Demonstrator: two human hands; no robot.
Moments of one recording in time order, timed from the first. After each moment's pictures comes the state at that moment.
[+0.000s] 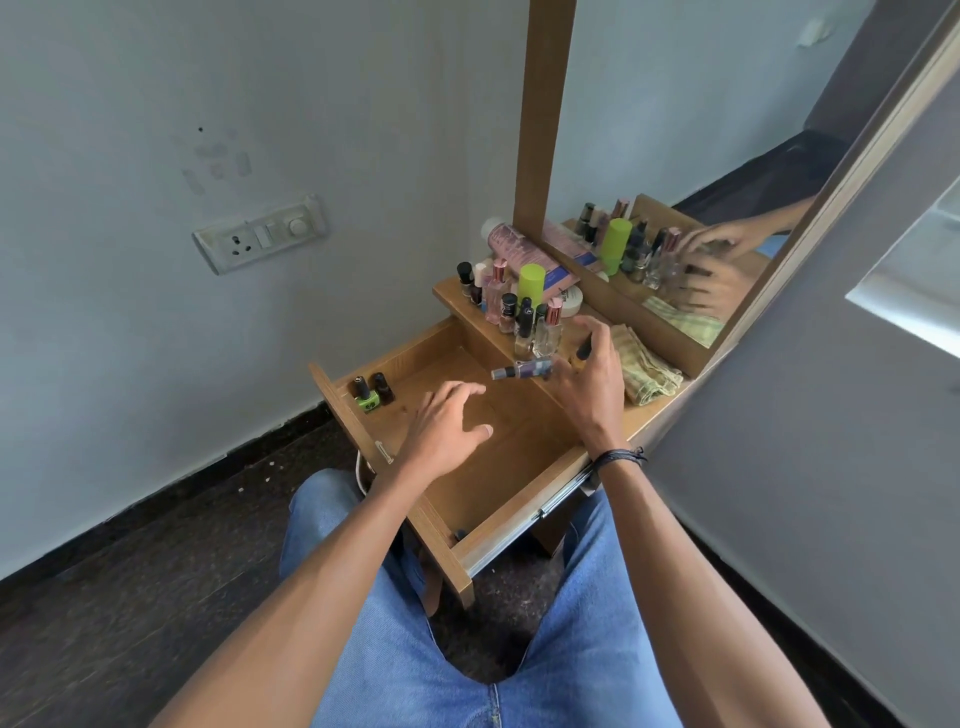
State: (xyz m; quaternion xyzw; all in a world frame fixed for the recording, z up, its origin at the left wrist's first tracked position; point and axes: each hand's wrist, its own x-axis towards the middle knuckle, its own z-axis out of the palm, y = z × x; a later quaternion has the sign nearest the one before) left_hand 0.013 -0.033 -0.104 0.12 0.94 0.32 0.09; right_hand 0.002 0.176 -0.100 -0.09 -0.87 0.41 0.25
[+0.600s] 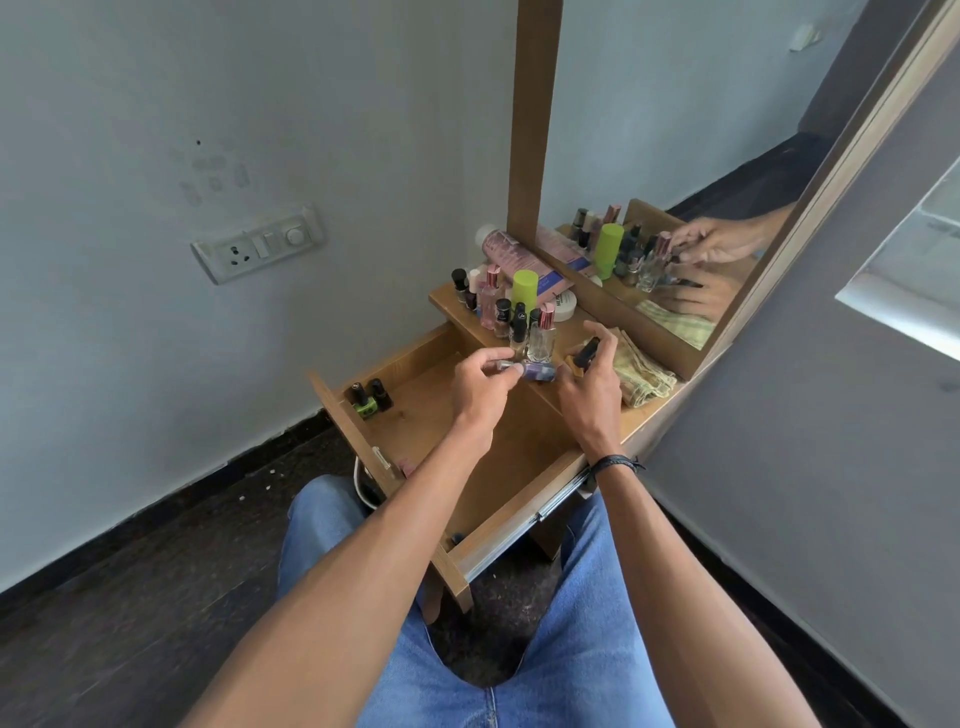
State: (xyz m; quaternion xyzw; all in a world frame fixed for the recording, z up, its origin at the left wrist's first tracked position) left_hand -0.011 0.040 -0.081 -0.08 0.74 0.67 0.03; right_hand 0.012 0.177 -0.100 -0.13 -0.84 0.48 0.22
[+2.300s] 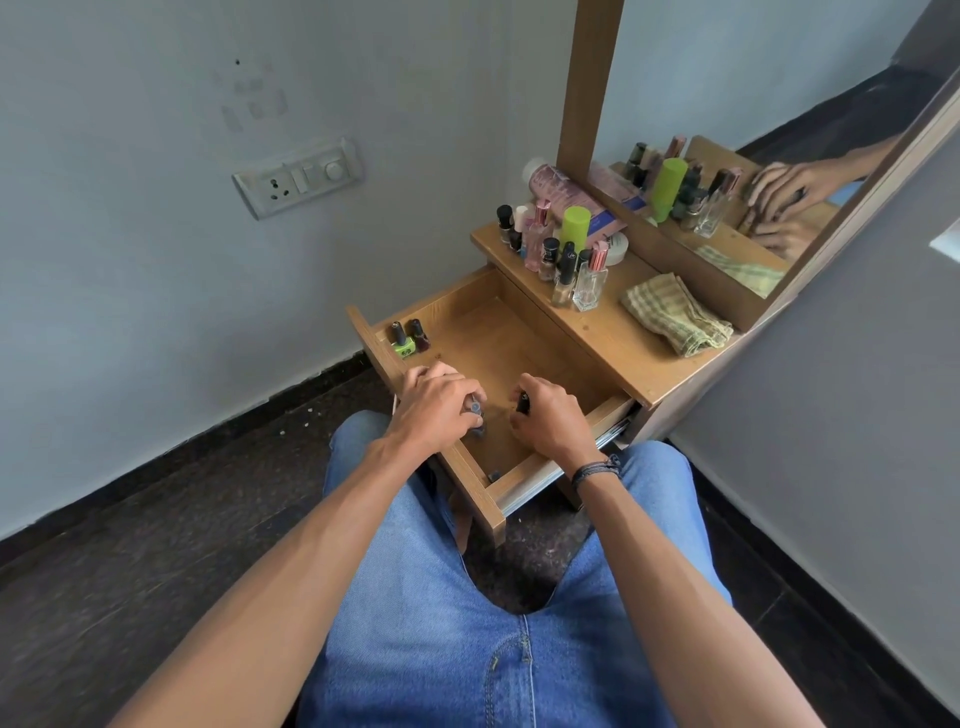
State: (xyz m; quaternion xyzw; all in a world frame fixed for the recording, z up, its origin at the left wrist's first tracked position) left_hand 0.041 -0.087 -0.124 0.20 0.97 0.13 0.01; right_hand 0.058 0.100 -0.147 0.03 -0.96 0.28 -0.05
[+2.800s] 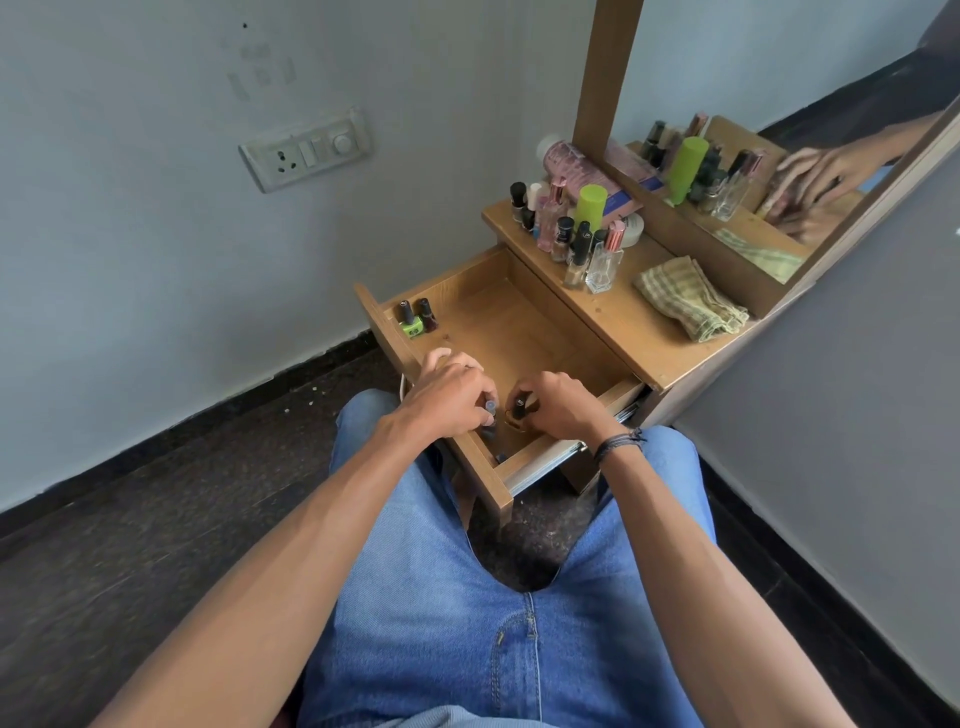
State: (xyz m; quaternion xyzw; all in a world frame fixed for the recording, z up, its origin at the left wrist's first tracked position) left_hand 0.047 -0.084 -0.113 0.24 0.96 0.10 0.08; right_hand 0.049 0.109 -0.142 0.13 -0.95 0.23 -0.18
